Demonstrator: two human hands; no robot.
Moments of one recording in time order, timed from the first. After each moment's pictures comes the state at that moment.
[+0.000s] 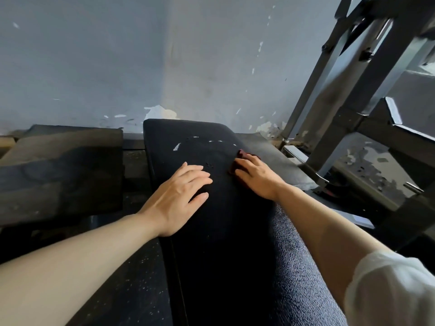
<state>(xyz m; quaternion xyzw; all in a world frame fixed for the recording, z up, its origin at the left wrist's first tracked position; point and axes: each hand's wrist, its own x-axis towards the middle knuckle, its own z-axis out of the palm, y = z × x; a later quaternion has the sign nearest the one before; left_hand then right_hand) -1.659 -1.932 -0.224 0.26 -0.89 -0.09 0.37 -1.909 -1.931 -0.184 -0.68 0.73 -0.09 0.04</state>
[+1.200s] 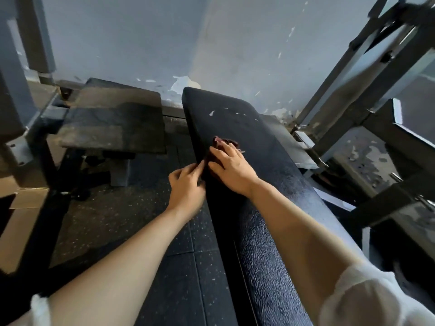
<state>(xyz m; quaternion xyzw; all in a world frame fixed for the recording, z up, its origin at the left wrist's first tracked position) -1.607 -1.812 -0.247 0.52 -0.68 -0.36 0.37 -1.745 -1.829 -0.188 -0.74 0.67 -0.08 0.06</state>
